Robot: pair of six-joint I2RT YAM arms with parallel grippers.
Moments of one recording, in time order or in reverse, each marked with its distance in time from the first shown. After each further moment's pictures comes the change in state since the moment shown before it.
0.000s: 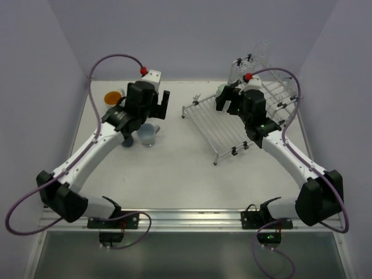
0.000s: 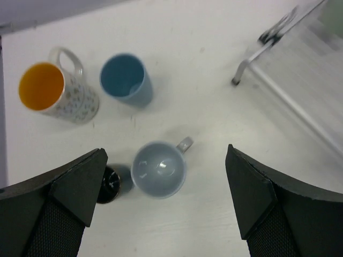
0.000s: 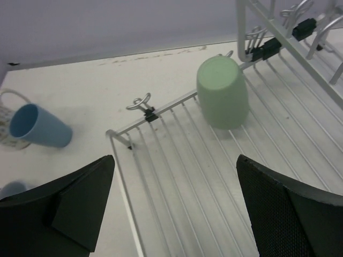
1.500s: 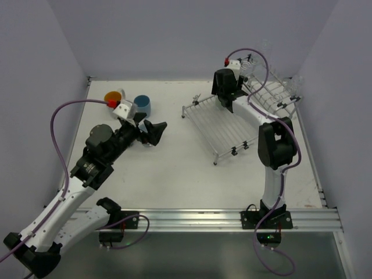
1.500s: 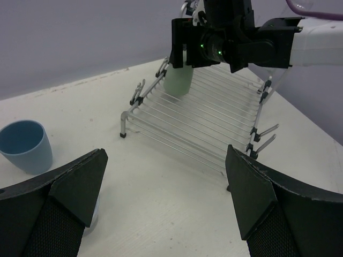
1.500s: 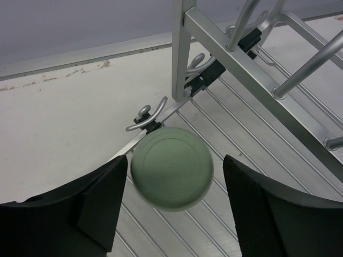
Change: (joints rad) left arm 0.000 -0.670 -0.566 0.529 0.477 -0.088; right arm 0.001 0.720 0.610 -0.152 0.425 -0.102
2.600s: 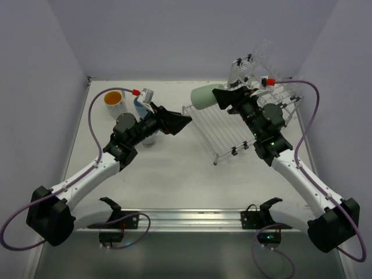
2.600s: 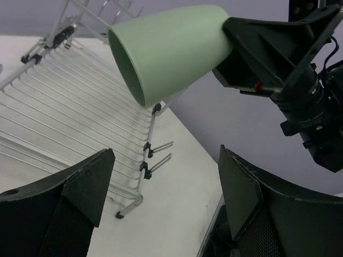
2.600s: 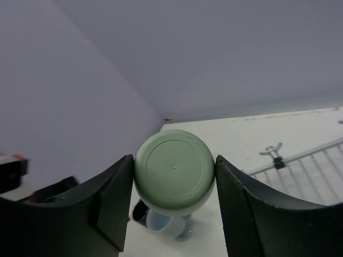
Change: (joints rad) left arm 0.000 0.330 -0.069 0.512 0.284 -0.496; right arm 0.069 -0.933 -0.707 0.449 -0.530 0.344
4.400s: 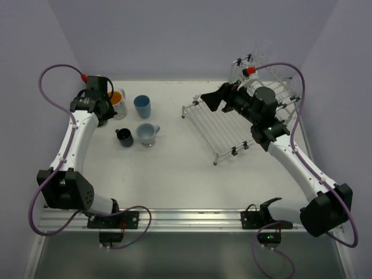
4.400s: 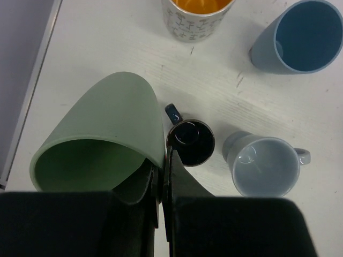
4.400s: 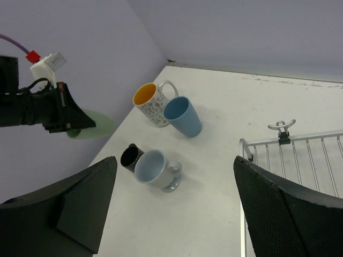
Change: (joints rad) left arm 0.522 0.335 0.629 -1.279 -0.625 0.332; right arm -0.044 0.142 0.164 -0.193 -0.323 -0.131
